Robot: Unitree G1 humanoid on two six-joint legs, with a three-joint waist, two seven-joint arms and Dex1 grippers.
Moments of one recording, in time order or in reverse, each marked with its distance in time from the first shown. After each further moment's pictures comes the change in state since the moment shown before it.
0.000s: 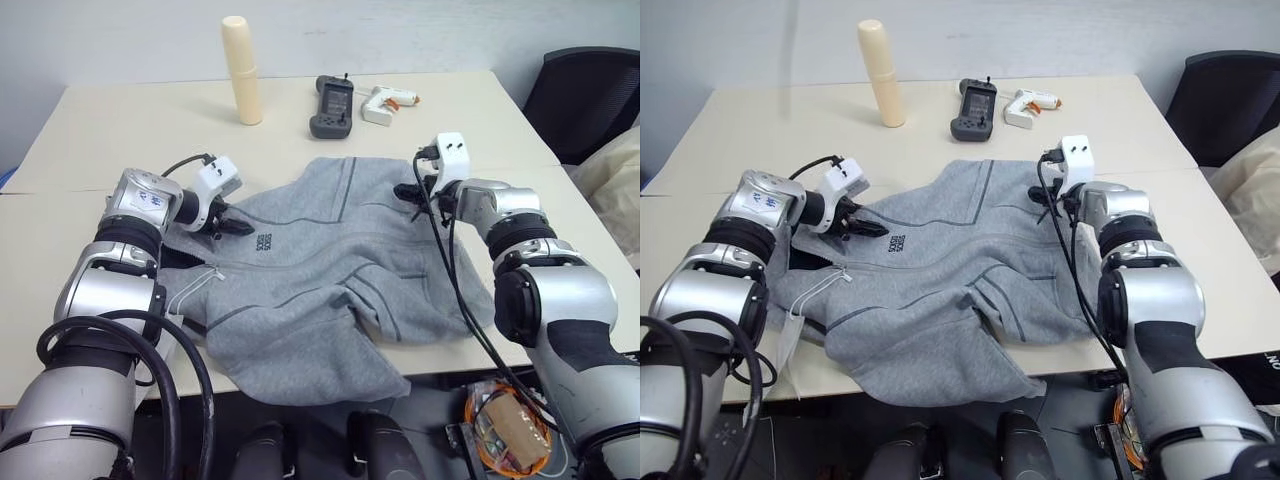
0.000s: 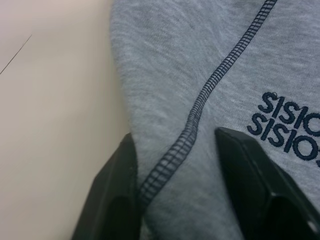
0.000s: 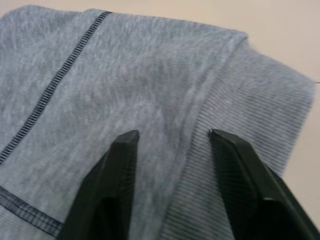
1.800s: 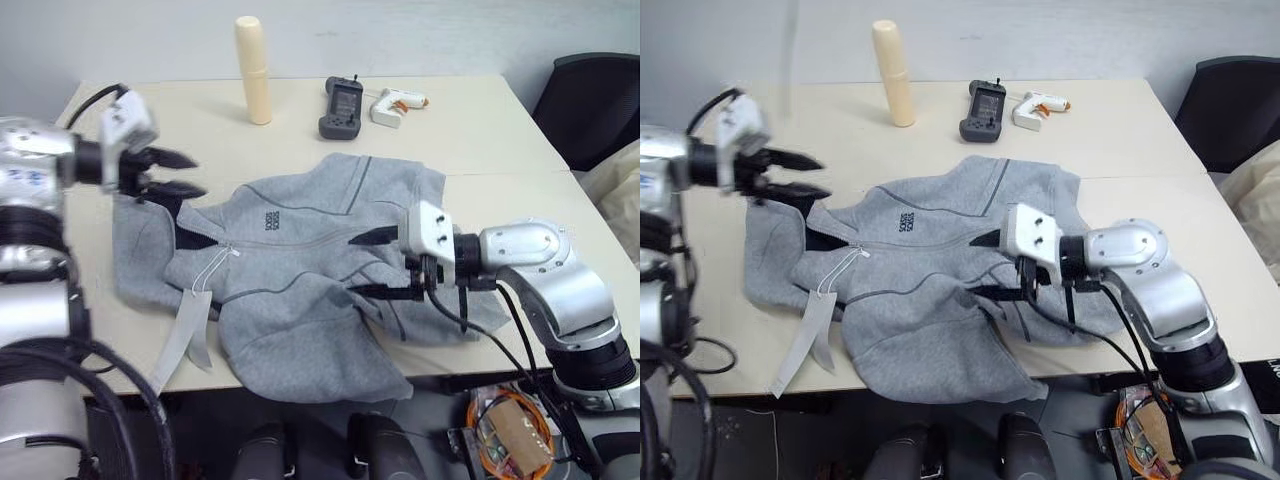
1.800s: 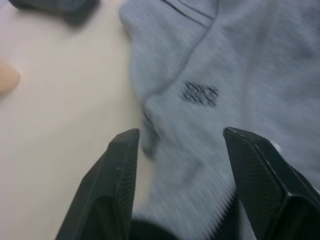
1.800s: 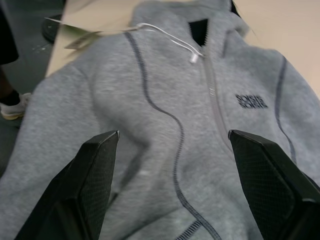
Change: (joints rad) left arm 0.244 0.399 0.212 -0.482 -0.192 -0.068 -0.463; right arm 0.718 -0.307 0.317 -1.670 0.211 0.083 0.674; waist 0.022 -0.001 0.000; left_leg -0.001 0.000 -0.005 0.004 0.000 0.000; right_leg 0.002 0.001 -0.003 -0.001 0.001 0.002
